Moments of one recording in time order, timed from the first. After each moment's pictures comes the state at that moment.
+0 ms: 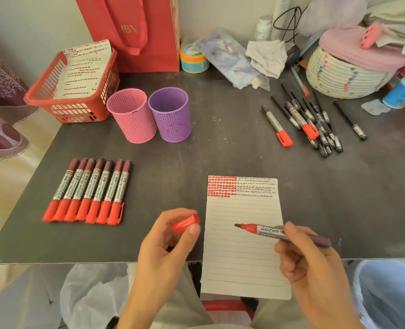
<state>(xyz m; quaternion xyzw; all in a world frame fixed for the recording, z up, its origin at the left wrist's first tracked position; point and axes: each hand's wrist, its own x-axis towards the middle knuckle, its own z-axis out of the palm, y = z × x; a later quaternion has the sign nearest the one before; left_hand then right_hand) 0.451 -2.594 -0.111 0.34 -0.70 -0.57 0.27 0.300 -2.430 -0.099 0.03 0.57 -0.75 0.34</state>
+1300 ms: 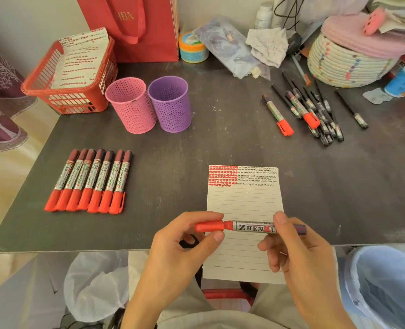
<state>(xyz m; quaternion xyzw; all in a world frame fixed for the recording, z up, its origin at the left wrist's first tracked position) 0.456 -2.584 -0.107 0.29 -0.75 -0.57 0.17 0.321 -2.434 -0.097 -0.04 0.65 -0.70 0.29</state>
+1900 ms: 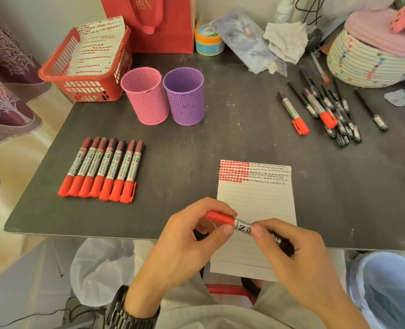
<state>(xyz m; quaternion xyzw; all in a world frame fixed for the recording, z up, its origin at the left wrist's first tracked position) 0.451 -2.592 -0.092 0.22 -0.79 -0.57 0.12 0.319 -2.435 -0.091 -0.35 0.78 -0.46 0.23</state>
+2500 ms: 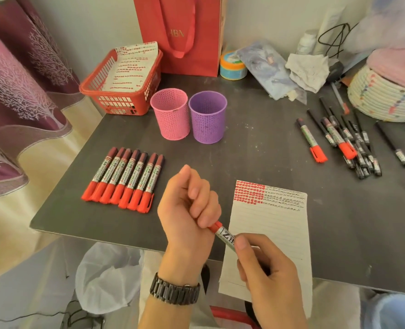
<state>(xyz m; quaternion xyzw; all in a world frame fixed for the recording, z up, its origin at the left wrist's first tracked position) 0.408 -2.614 -0.059 0.19 -0.27 -0.86 0.39 0.362 -2.478 -0.094 -0.22 0.73 -0.57 0.31</state>
